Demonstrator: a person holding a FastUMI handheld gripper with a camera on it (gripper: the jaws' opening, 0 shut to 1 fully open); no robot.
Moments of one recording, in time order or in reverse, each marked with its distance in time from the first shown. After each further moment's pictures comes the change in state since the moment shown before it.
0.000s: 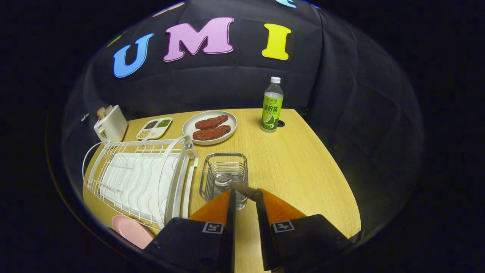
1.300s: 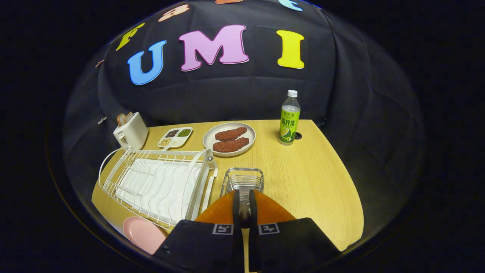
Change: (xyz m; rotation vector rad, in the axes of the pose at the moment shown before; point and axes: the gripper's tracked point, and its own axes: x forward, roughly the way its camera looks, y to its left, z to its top) arm -0.020 0.021 0.031 -0.033 -0.046 0.148
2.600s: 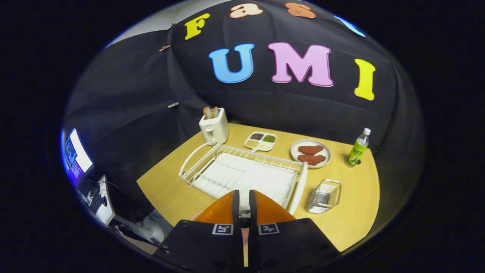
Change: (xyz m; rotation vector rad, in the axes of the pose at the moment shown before) arm -0.141 0.227 0.002 -0.184 0.031 0.444
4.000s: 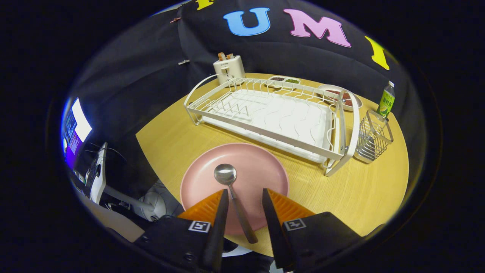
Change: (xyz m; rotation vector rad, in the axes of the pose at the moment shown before) arm 0.048 0.018 -0.190 -0.028 0.231 0.050
